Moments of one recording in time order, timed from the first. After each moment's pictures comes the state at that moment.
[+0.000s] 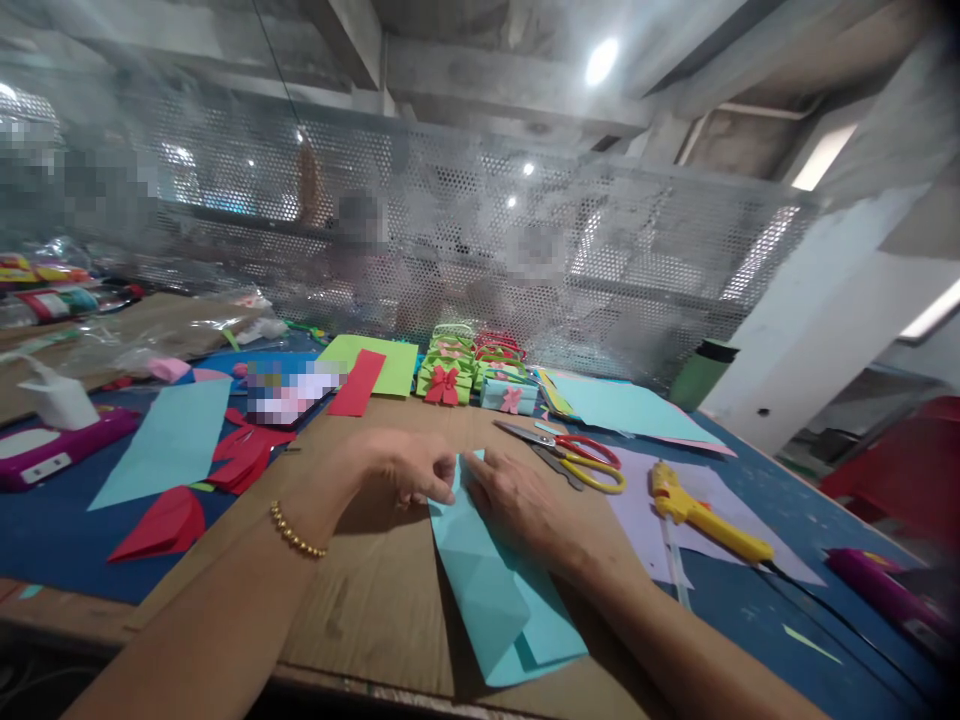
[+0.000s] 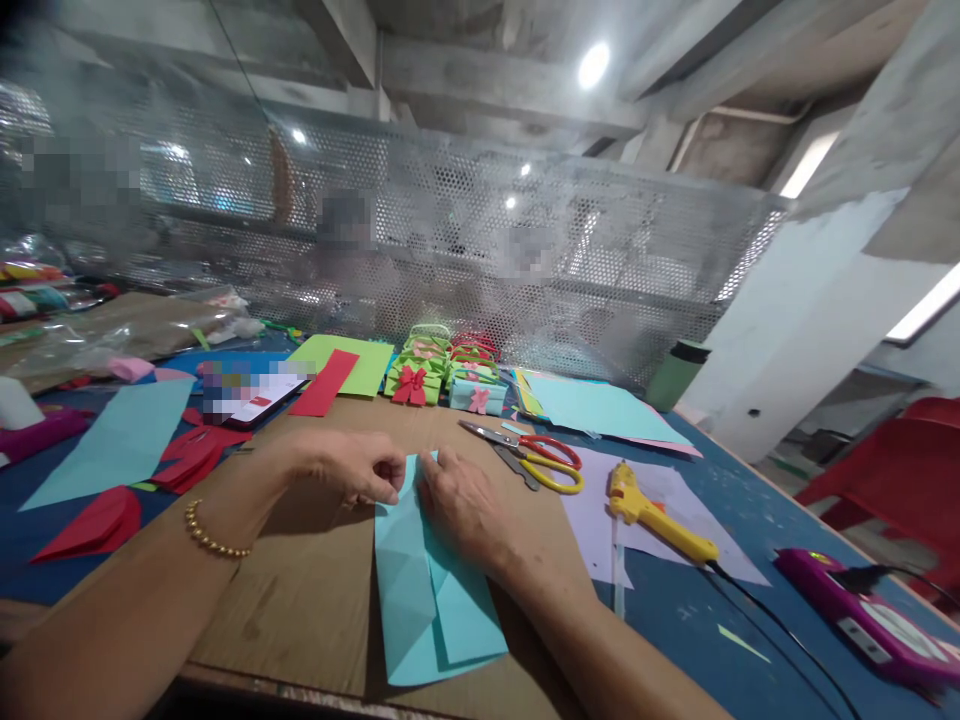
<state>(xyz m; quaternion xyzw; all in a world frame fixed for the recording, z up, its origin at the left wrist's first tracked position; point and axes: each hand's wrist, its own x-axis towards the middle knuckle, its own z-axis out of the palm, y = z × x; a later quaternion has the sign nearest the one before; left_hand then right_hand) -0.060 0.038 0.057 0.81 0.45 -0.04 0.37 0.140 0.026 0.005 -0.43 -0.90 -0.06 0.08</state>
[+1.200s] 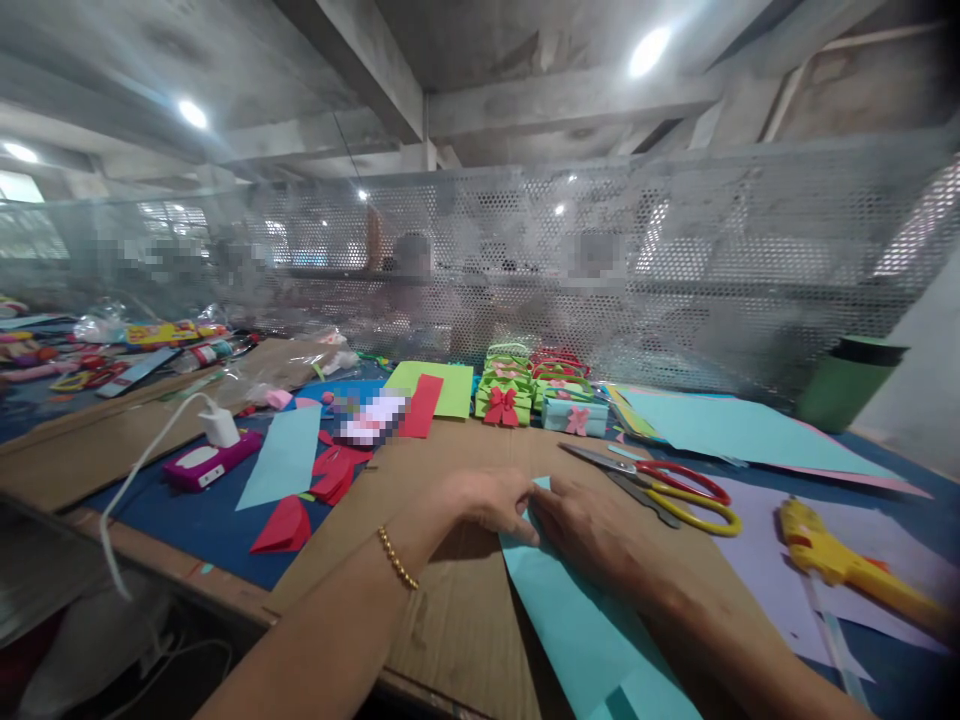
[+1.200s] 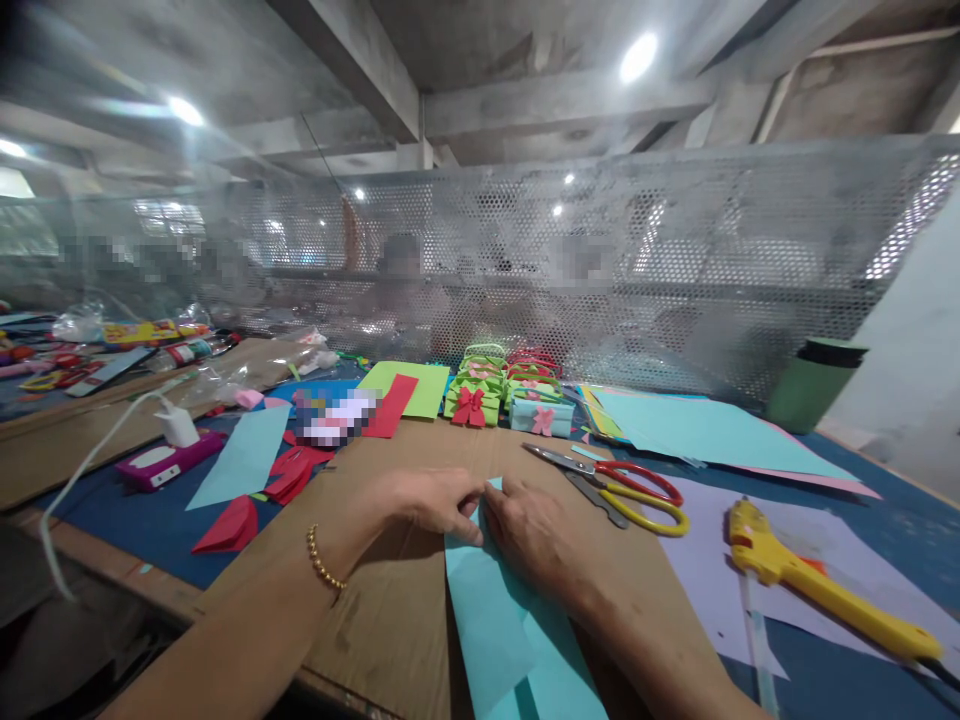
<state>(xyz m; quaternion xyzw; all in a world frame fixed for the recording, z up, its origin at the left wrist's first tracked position) -0.043 0.044 0.040 0.87 0.45 -0.03 0.21 0.142 0.043 -0.009 -0.42 -0.90 -0.06 0.10</state>
